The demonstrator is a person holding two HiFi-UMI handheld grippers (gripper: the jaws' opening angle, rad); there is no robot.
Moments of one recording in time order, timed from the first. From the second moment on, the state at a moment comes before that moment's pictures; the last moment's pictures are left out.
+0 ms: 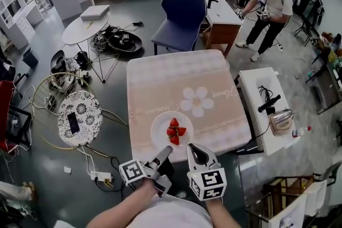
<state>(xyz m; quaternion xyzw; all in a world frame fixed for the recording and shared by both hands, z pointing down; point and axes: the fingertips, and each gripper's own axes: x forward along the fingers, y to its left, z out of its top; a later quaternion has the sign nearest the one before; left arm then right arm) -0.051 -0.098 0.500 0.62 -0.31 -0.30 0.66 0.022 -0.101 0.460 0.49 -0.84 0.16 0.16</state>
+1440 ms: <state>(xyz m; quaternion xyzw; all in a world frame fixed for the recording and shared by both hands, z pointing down) 0.005 -0.197 0.597 0.58 -0.40 -0.25 0.66 0.070 -0.226 0.525 0.36 -0.89 0.18 0.23</state>
